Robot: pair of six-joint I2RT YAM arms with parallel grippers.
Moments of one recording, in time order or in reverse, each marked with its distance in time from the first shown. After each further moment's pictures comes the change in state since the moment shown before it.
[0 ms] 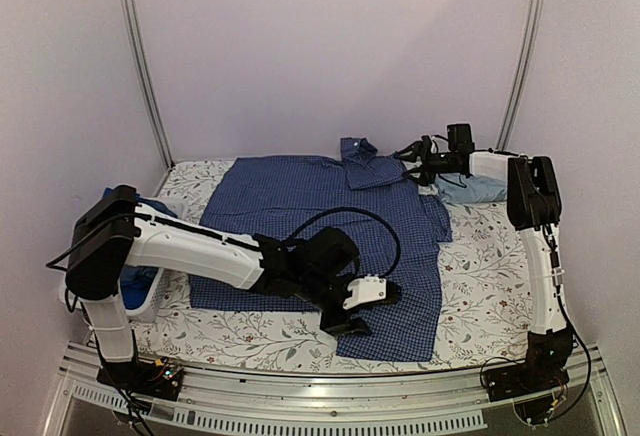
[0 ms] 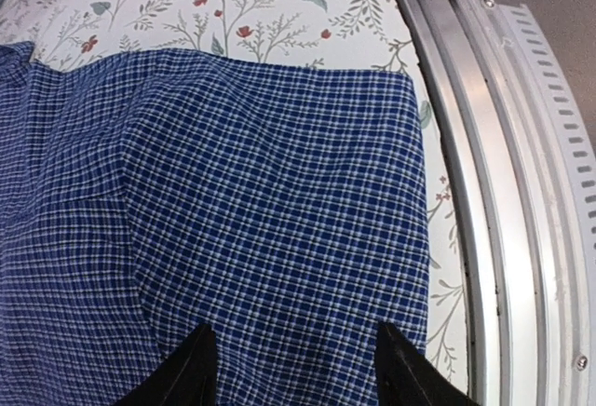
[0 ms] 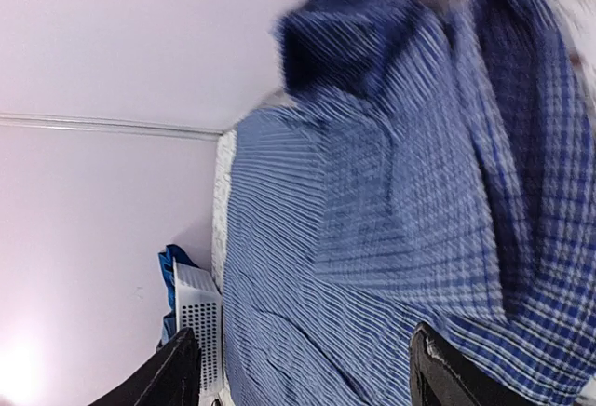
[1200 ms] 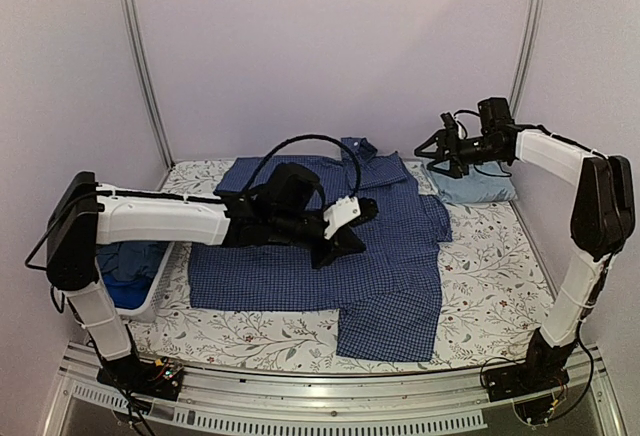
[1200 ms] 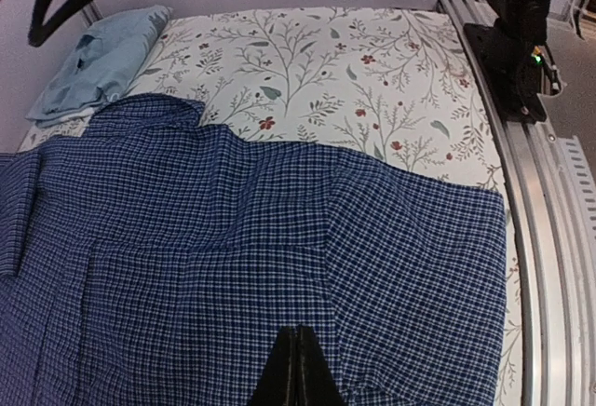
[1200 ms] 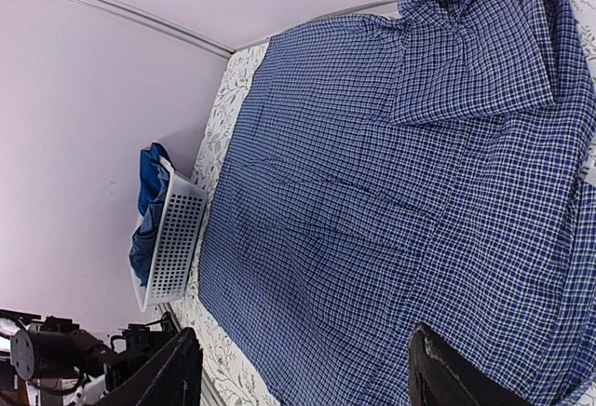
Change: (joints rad) left arm 0.171 -0.138 0.013 0.098 0.038 -0.027; right arm 0.011 -0.661 -0.548 -0.365 0.050 -0.422
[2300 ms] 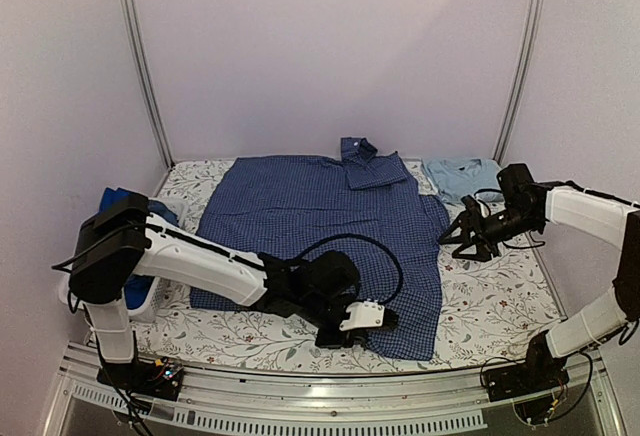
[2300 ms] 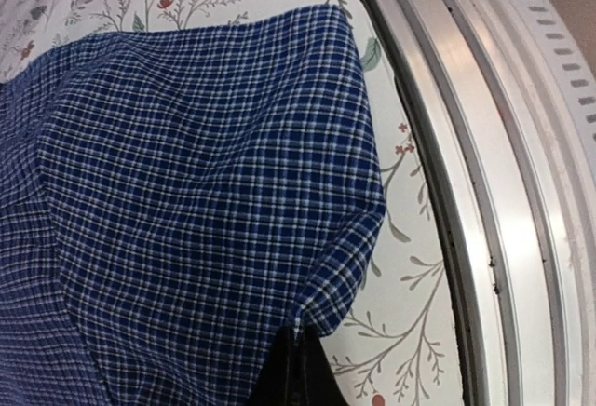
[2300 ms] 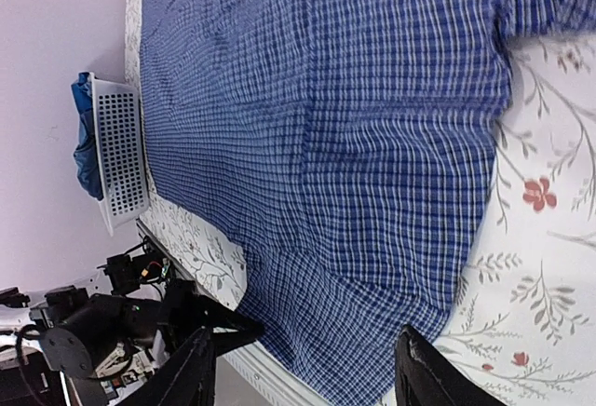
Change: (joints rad) left arm -0.228 0.177 -0.084 -0.064 -0.061 0.134; right arm -0.005 -0.425 -0.599 -0.229 0.064 -0.029
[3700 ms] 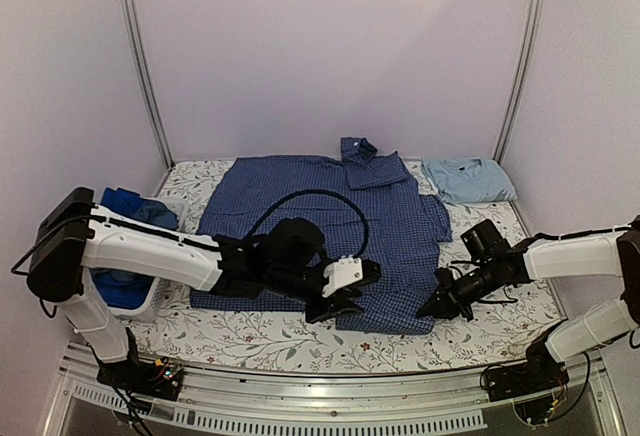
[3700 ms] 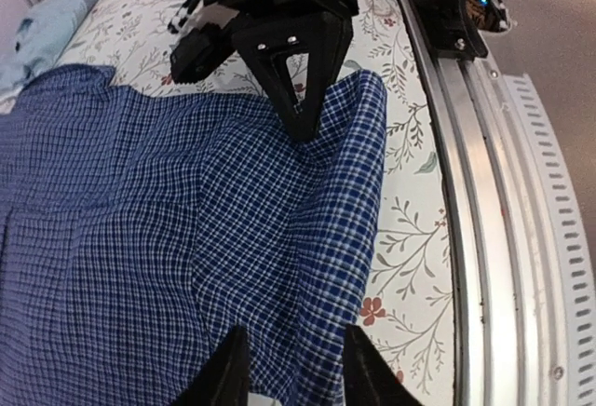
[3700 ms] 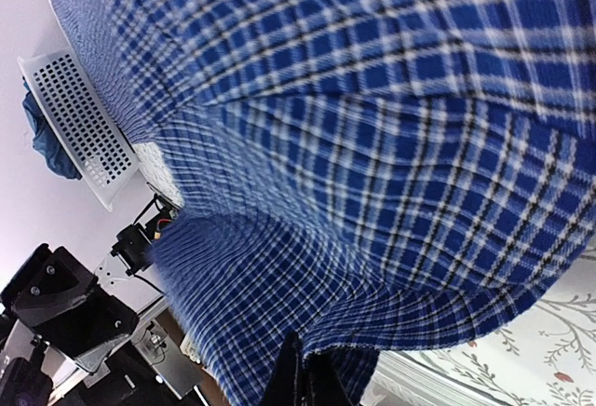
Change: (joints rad) left arm 0.082 -0.233 -0.133 0.175 -0.010 -0.180; right arm 0.357 -0.063 -0.437 0.370 -0.043 0.647
